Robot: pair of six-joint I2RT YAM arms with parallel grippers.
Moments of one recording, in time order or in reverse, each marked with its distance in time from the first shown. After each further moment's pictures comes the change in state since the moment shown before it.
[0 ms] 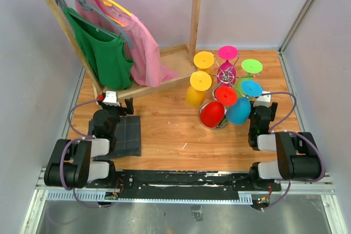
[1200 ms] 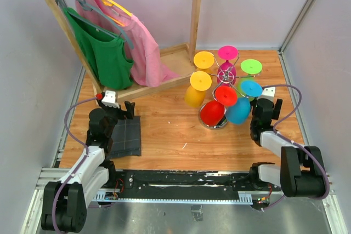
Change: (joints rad) left arm 0.001 -0.467 0.071 -0.640 0.111 -0.026; right arm 0.000 -0.147 0.118 -0.341 0.101 0.021
